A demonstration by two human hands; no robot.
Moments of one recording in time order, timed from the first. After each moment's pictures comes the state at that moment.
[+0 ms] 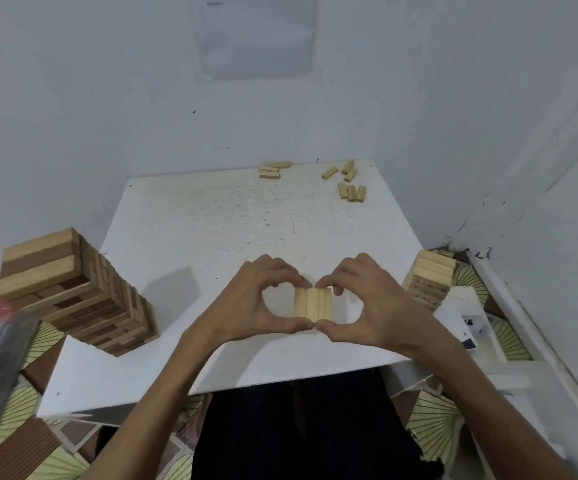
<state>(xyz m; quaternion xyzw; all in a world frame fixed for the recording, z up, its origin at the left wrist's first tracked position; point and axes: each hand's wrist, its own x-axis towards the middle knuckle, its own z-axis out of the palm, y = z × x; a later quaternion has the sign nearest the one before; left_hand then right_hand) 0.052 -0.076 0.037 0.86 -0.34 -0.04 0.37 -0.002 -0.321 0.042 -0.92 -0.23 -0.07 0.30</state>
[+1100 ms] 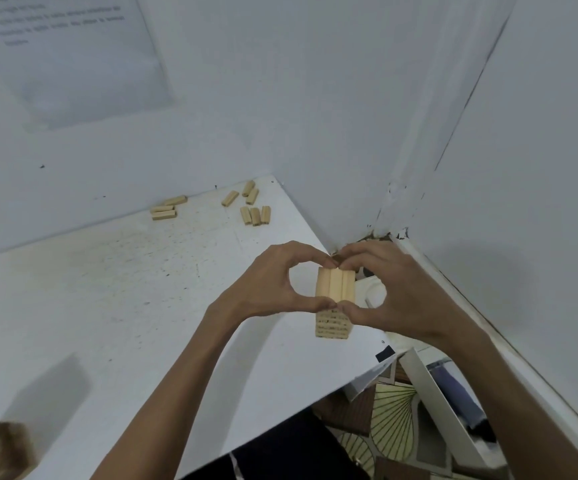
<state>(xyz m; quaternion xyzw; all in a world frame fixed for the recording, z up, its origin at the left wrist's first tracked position) 0.122 -0.269 0.059 0.78 -0.48 -0.14 0.37 -0.015 -0.476 0.056 -0.95 -0.05 -0.13 0.28</state>
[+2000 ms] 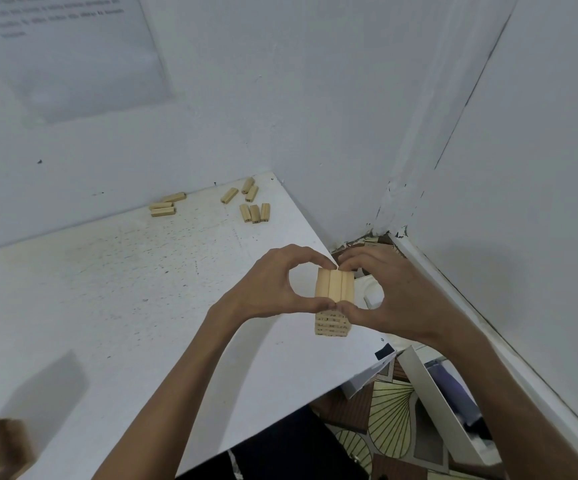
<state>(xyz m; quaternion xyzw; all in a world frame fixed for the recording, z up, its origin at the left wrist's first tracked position) 0.118 -0.268 0.047 0.79 -0.46 -0.16 0.38 -0.016 -0.472 0.053 -0.96 -0.03 -0.10 0.27</state>
